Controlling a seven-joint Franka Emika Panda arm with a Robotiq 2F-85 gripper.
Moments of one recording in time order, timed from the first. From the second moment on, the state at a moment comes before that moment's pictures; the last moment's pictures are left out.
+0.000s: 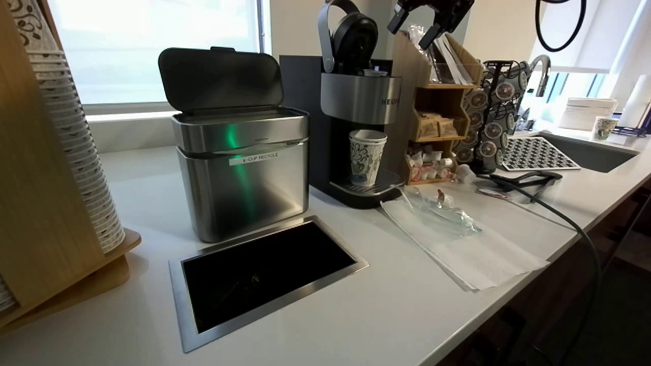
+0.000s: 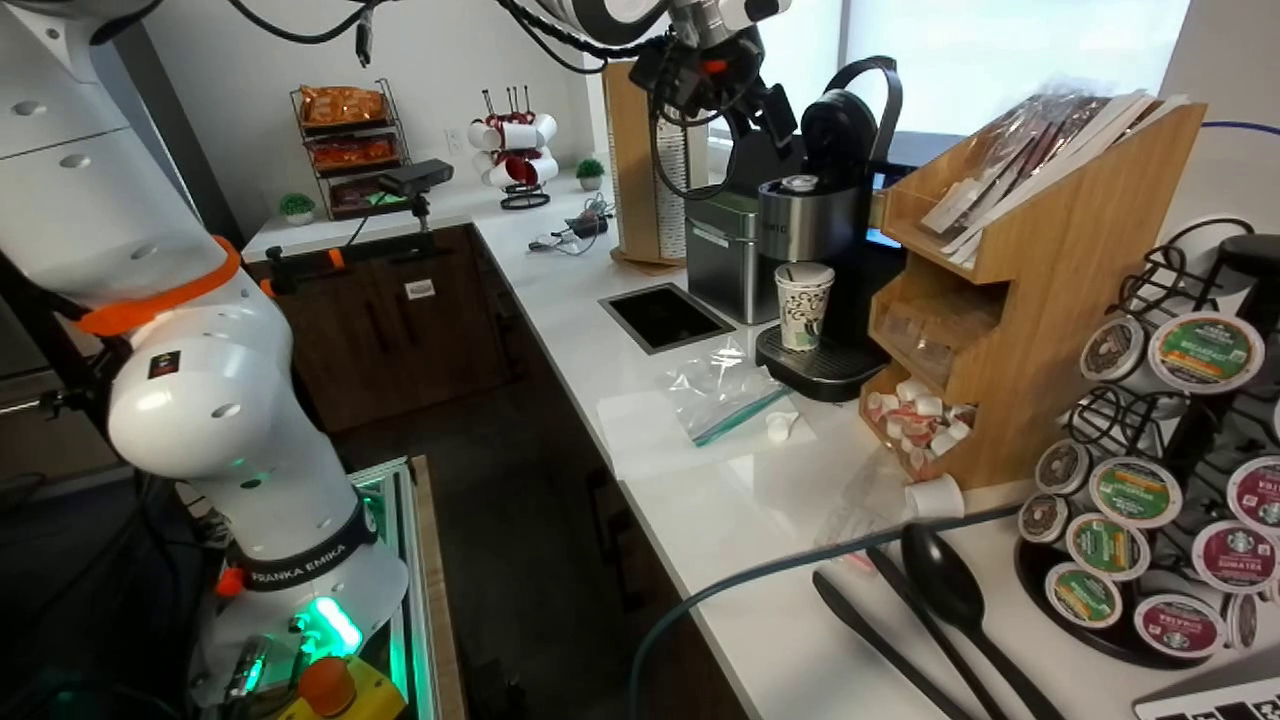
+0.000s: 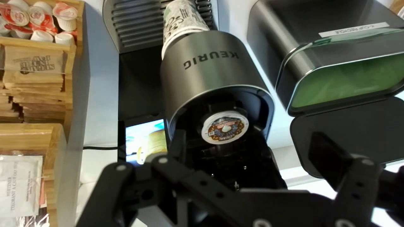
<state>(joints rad) 0.07 -0.16 -0.01 -2.05 0.23 2.46 -0.03</state>
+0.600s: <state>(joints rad) 0.06 -0.08 0.00 -2.02 0.12 2.53 -0.04</state>
